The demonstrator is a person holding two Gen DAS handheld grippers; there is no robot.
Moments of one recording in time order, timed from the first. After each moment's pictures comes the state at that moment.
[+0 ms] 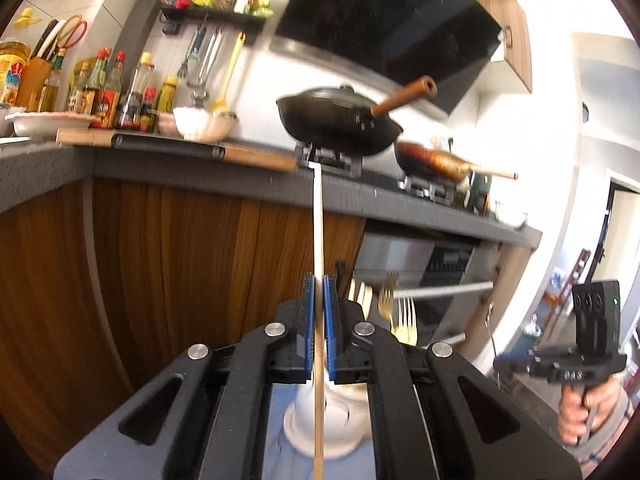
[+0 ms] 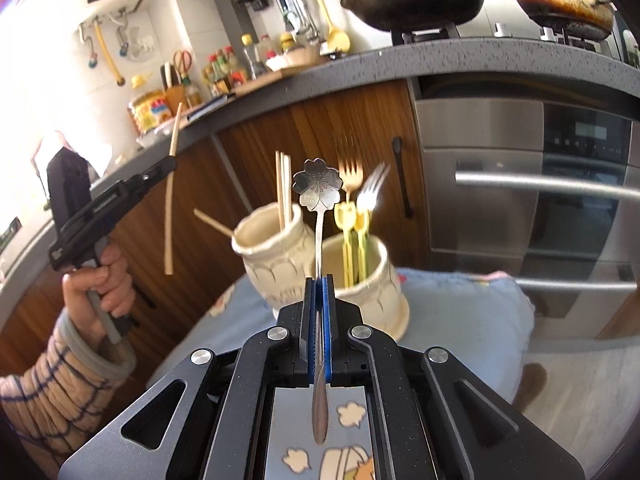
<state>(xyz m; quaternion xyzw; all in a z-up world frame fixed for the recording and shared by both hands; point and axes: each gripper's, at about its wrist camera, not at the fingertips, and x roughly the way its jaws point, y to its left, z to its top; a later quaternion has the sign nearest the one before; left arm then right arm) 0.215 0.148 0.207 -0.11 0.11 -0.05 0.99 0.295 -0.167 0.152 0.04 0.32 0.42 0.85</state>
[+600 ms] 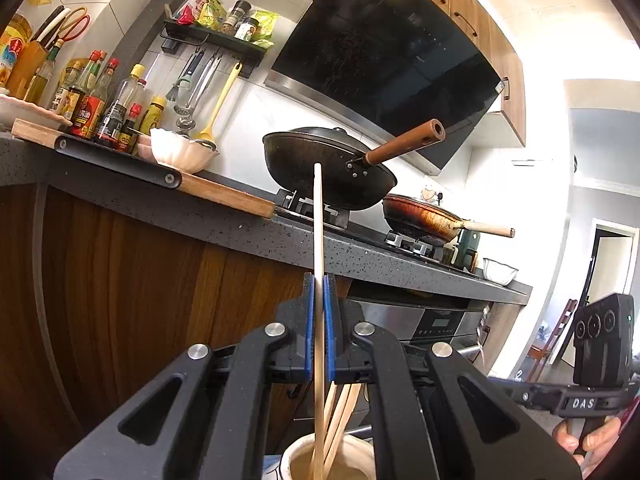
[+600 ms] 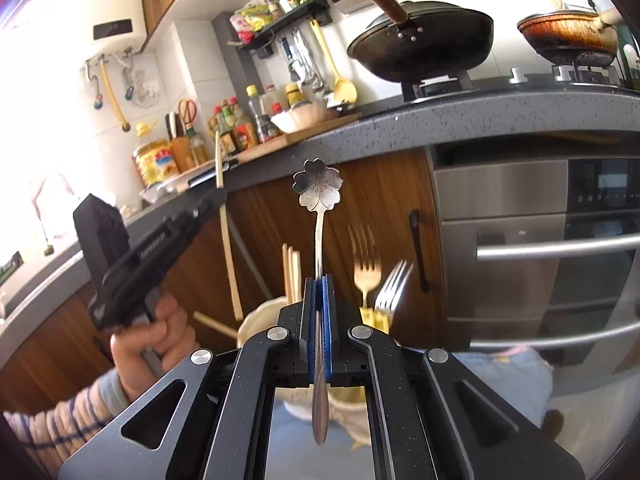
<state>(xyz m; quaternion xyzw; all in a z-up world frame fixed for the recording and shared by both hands) 0.284 0.138 0.199 -0.16 0.02 -0.07 0.98 0.335 -0.136 0.180 0.09 0.24 0.42 0.87</state>
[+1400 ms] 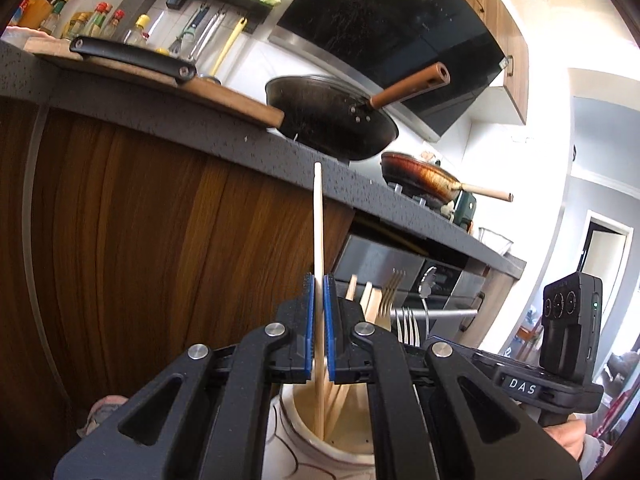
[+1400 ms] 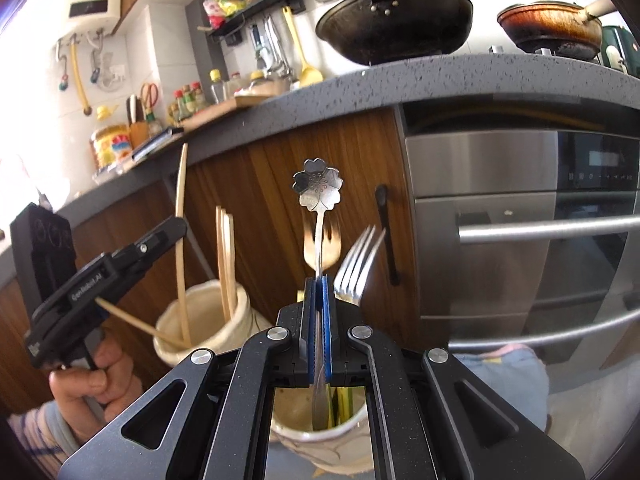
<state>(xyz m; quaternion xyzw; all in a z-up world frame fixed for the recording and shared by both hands) 0.286 0.129 0.141 -0.17 0.08 -0.09 0.98 0.357 -0.106 0.121 0.05 0.24 0.35 0.90</state>
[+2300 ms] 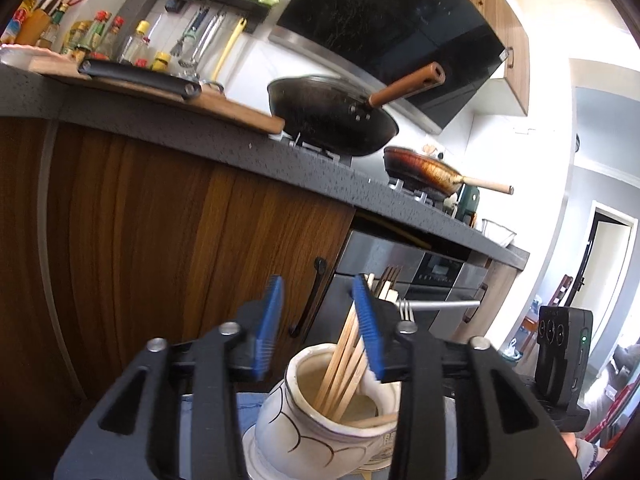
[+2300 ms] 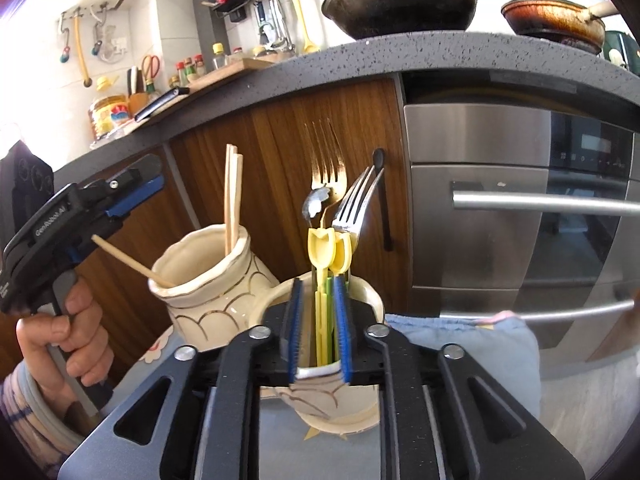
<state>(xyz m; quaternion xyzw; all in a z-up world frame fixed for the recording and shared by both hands) 0.262 0.135 0.153 -0.16 0.09 -0.08 0.98 0.333 -0.111 0.104 0.03 0.26 0.35 0.90</state>
